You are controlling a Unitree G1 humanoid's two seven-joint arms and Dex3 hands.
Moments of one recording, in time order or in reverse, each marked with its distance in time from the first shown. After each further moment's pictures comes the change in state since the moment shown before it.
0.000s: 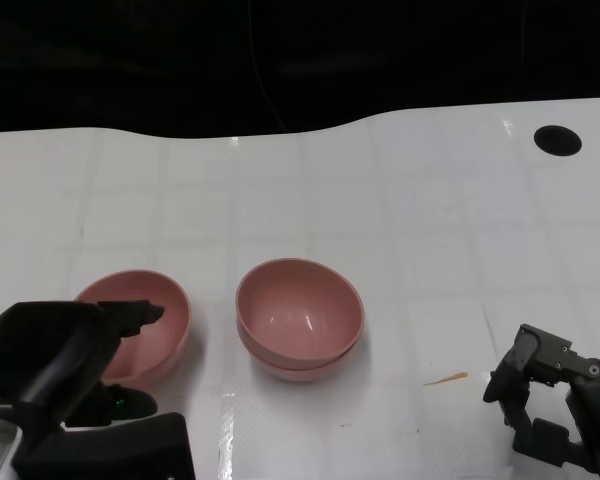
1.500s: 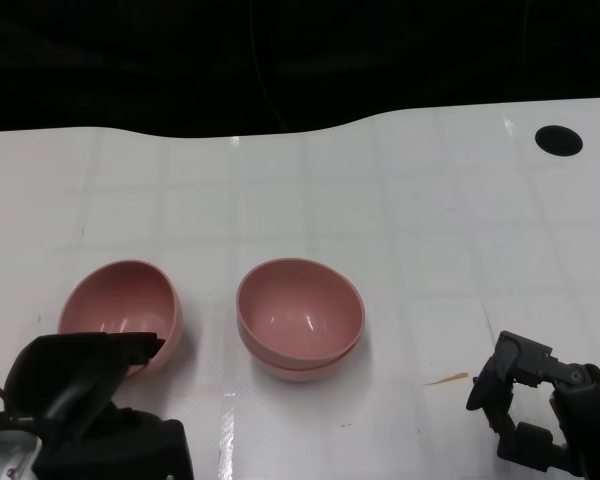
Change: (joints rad) left arm -0.126 0.046 -0.160 0.419 -0.148 -0.081 0.226; right arm -0.022 0.007 0.029 0.046 -0.054 -0.069 -0.047
